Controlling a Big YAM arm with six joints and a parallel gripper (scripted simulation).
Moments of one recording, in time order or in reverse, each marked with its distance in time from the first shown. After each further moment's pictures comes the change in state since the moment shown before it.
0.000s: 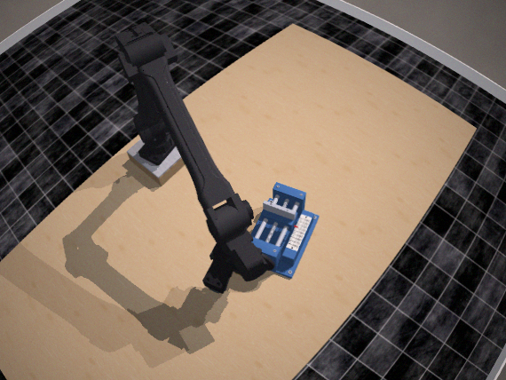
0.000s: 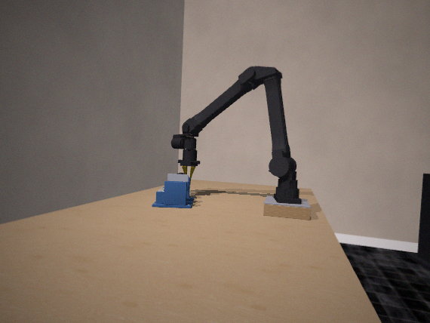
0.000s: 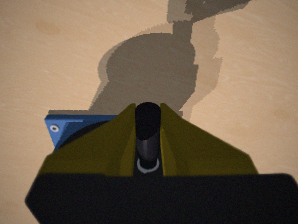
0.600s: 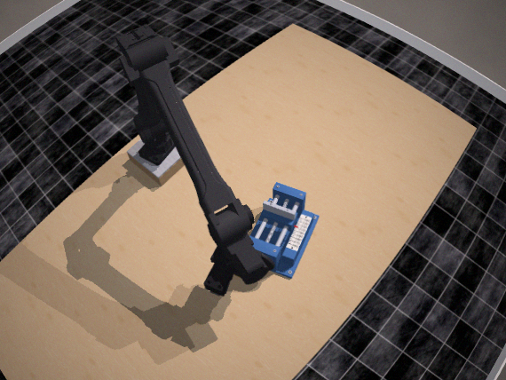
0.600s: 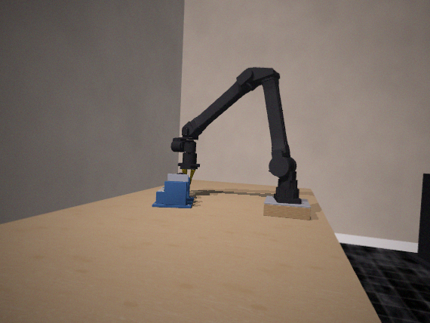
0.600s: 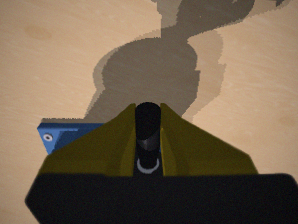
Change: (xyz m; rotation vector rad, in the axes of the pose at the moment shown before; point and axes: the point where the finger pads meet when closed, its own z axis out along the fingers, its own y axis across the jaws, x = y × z) arm 0.000 -0.001 0.015 0.006 0.005 0.000
